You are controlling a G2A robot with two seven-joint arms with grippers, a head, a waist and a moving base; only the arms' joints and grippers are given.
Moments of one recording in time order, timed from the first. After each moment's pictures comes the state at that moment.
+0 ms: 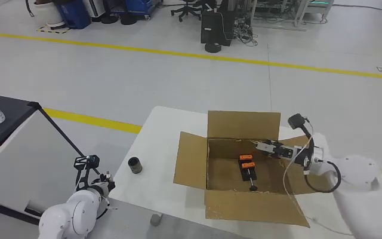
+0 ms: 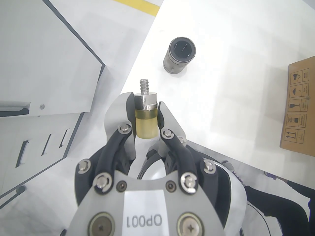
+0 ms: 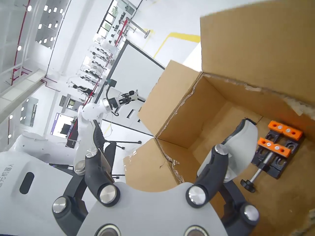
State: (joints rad) left arm 1.79 -1.24 -1.71 -2.15 1.20 0.26 -1.07; right arm -1.23 -0.90 1.45 -1.62 0.24 -0.22 1.13
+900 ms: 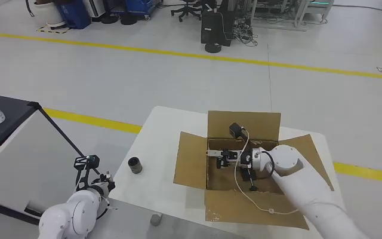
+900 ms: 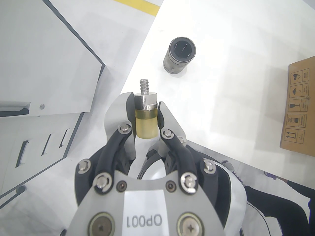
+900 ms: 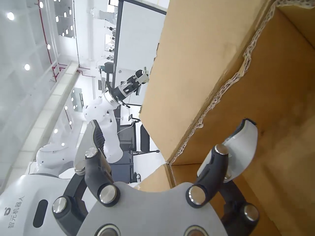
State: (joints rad) left arm 1.79 -1.24 -1.71 -2.15 1.20 0.26 -1.07; right arm -0.88 -1.06 0.88 -1.23 0.39 -0.20 1.05
